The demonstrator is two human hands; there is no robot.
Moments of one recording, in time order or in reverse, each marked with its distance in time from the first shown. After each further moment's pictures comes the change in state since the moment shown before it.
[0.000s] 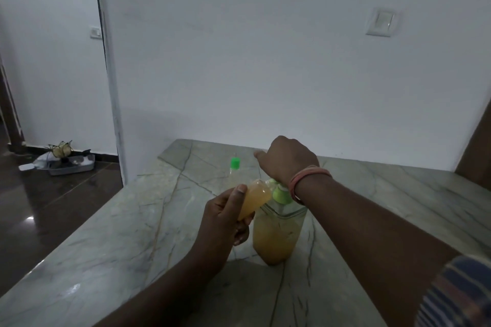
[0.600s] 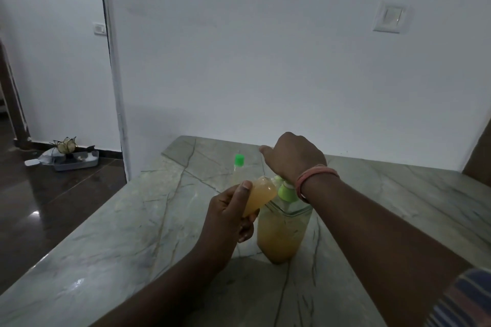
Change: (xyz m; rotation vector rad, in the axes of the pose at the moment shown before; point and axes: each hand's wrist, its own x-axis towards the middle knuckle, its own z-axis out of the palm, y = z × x) left_hand 0.002 -0.001 0.000 0.017 0.004 -0.001; right_hand 0.004 0.001 0.003 0.026 0.026 0.018
